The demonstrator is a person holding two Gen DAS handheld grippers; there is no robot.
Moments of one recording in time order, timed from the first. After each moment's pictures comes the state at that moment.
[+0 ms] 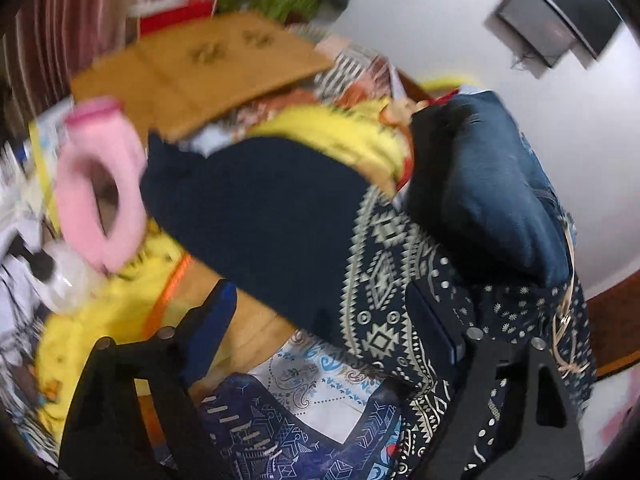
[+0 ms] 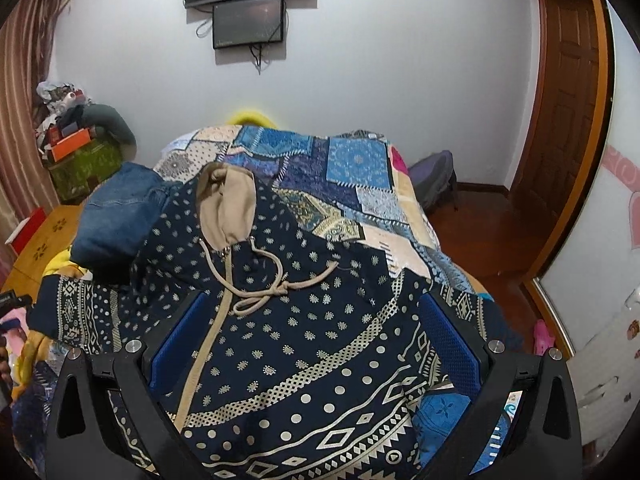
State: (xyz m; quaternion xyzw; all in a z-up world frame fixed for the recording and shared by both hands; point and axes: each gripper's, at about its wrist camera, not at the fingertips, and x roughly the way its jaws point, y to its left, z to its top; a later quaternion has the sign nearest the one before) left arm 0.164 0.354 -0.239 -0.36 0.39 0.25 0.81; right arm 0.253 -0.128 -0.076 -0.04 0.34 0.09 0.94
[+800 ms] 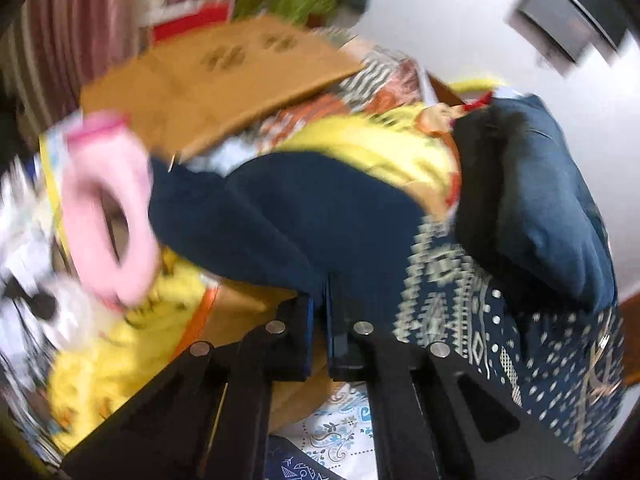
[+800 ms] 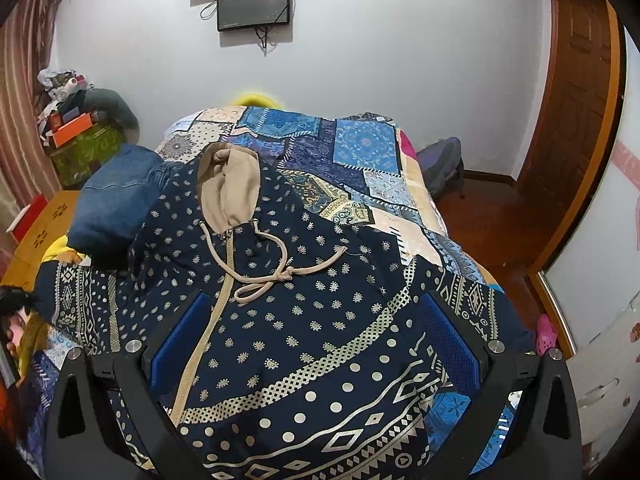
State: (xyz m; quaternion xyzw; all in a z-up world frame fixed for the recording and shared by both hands) left arm 0.189 0.363 -0.236 -0.28 0.39 0.30 0.82; right arm 0.262 -0.123 -0.086 -0.04 0.36 0.11 0.93
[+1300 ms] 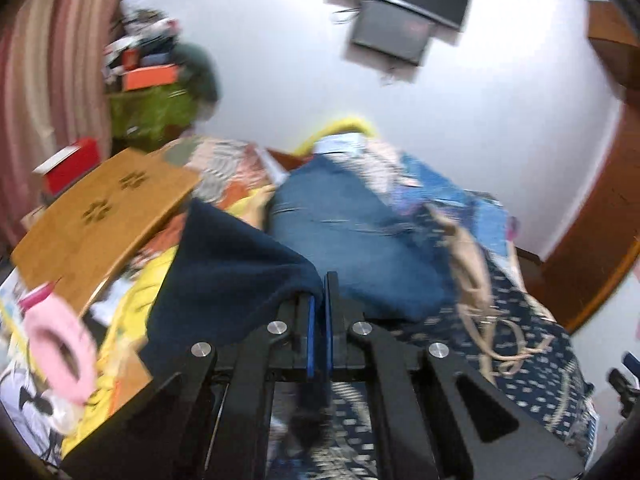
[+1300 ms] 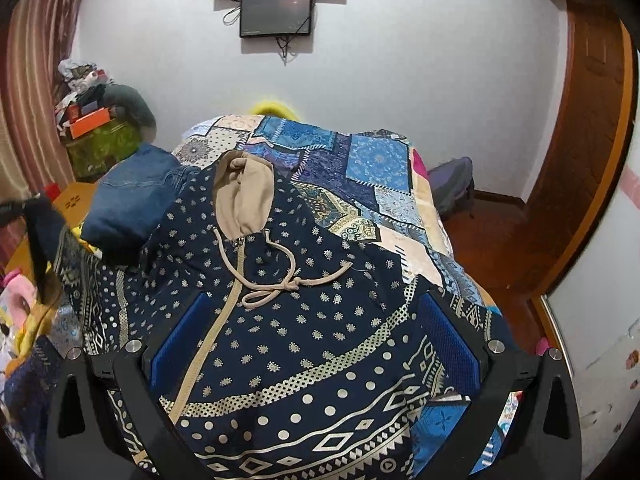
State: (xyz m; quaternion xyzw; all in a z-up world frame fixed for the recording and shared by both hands) left arm 0.243 0.237 -0.092 -0.17 0.29 0.12 0.94; right arm 0.257 -0.123 -0.076 -0.07 0.34 0.14 0.93
